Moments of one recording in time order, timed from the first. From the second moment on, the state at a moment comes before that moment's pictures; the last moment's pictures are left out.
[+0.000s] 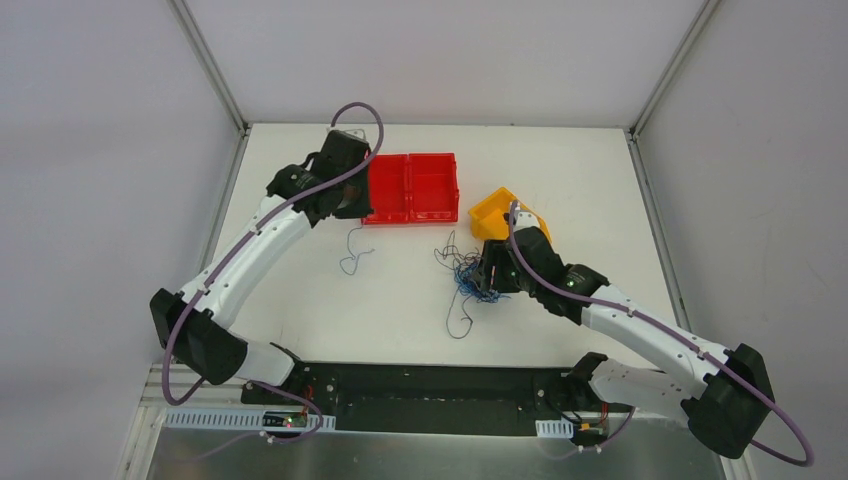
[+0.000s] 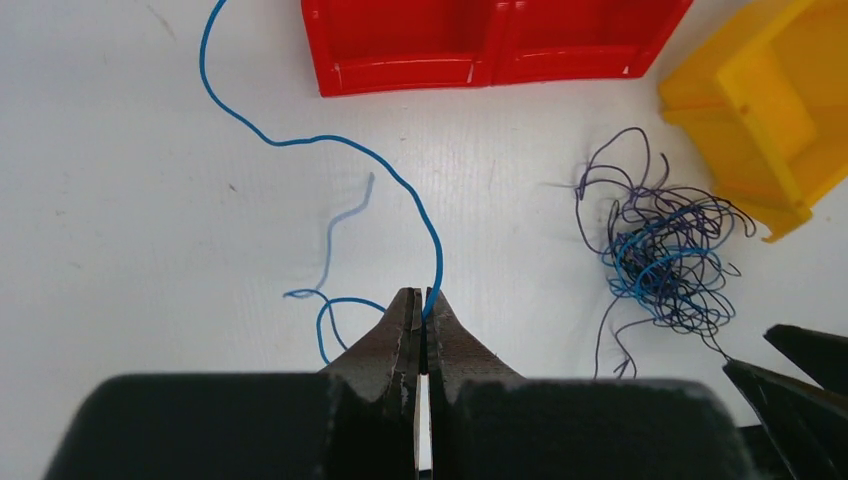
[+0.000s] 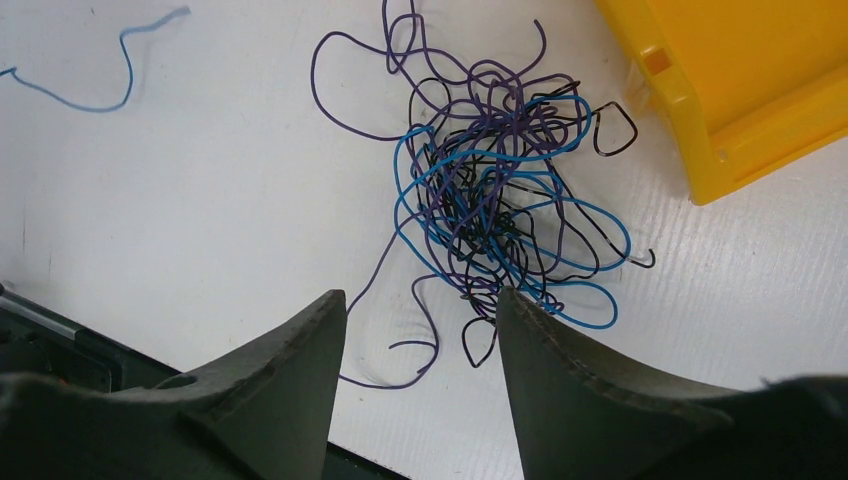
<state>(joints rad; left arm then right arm) -0.52 1.41 1.42 -0.89 -0.21 -0.49 0.78 1.03 0.71 -0.43 0.14 0.63</state>
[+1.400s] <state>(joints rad) -0.38 2.07 2.18 -0.88 -0.06 -0.33 0.76 0.99 0.71 -0.45 0.15 0.62</state>
